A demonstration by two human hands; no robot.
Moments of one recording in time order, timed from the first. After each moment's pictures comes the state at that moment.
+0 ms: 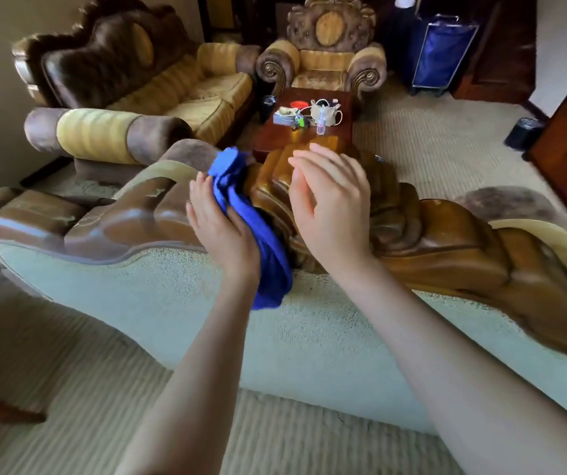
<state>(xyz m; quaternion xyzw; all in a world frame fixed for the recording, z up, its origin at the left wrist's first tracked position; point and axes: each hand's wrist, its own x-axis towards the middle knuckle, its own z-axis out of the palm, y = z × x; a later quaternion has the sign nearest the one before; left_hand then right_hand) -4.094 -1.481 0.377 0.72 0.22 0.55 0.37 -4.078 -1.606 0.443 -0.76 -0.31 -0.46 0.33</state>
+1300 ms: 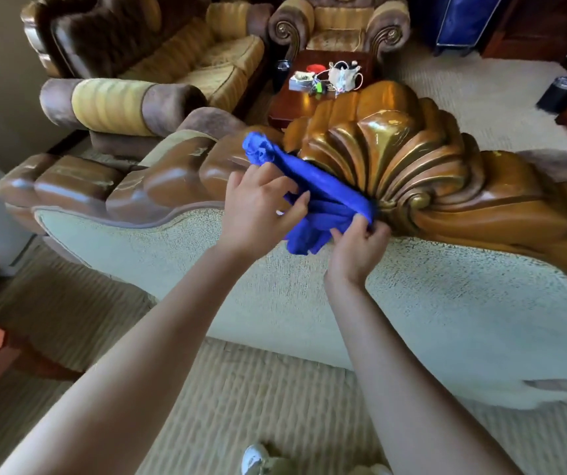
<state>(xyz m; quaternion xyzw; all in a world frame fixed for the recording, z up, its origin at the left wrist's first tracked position) -4.158 -1.436 0.391 0.91 -0.05 0.38 0.15 -4.143 -1.555 0.360 -0.52 0.23 -0.13 0.81</state>
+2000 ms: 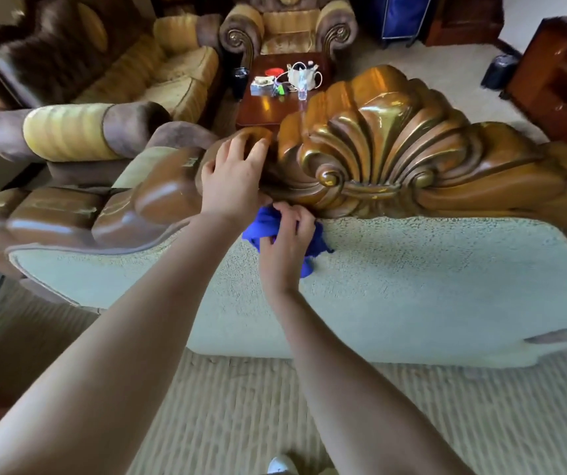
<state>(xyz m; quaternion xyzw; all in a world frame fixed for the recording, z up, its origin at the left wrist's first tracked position) -4.124 -1.387 0.407 0.98 0.00 0.17 0.05 -4.156 -1.457 0.308 -0.77 -0.02 -0.29 0.56</state>
